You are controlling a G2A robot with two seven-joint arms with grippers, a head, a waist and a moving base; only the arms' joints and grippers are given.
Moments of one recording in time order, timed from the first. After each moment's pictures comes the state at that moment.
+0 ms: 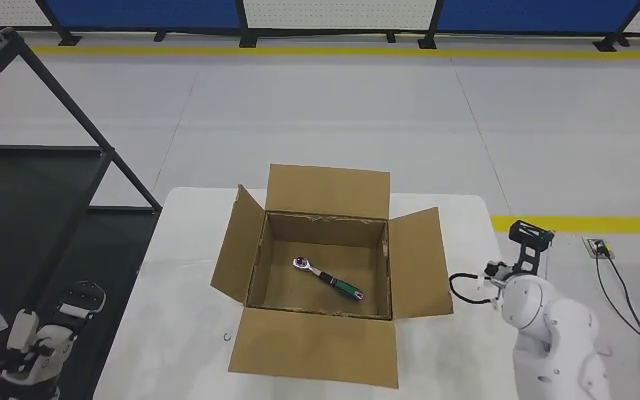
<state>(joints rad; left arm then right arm) 1.66 -1.18 -2.08 -1.82 -0.62 -0.70 -0.68 -1.03 -1.40 1.67 -1.72 -1.49 0.40 1.15</state>
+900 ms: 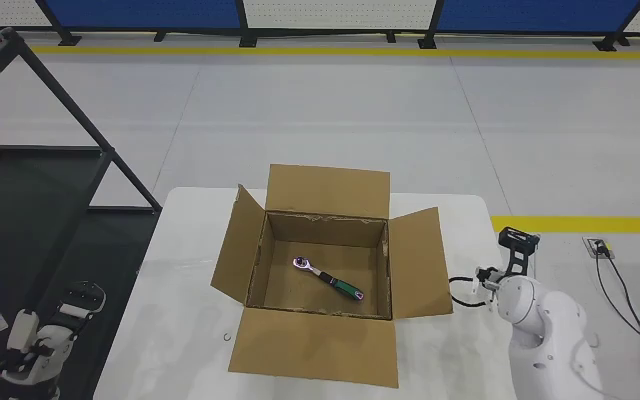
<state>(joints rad) 1.66 -1.18 -2.08 -1.82 -0.62 -0.70 -0.68 -1.00 -1.39 1.67 -1.59 -1.43 0.35 1.12</state>
